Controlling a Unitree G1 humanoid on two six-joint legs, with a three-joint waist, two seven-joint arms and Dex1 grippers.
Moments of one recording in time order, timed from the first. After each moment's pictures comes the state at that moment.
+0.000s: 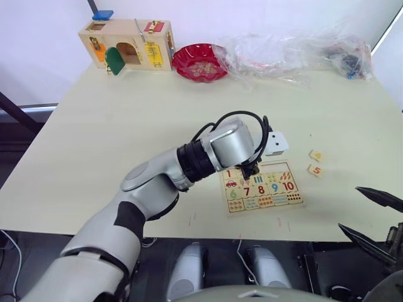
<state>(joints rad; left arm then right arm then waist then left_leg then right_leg) -1.27 0.22 -0.92 0.16 -0.19 1.36 -0.81 0.61 -0.57 -0.67 -0.50 0.75 -0.01 1.24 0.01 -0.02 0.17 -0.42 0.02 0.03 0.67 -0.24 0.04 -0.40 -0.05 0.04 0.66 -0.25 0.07</state>
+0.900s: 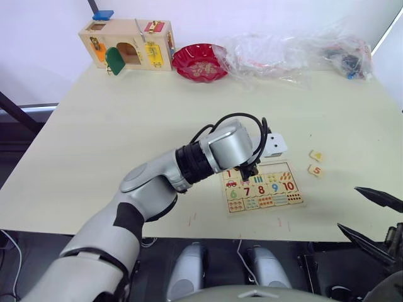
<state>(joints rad) -1.26 0.22 -0.92 0.14 -0.19 1.36 -0.81 0.61 -0.56 -0.66 -0.50 0.75 -0.01 1.23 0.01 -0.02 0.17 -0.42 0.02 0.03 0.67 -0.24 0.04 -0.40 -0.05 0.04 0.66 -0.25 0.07</state>
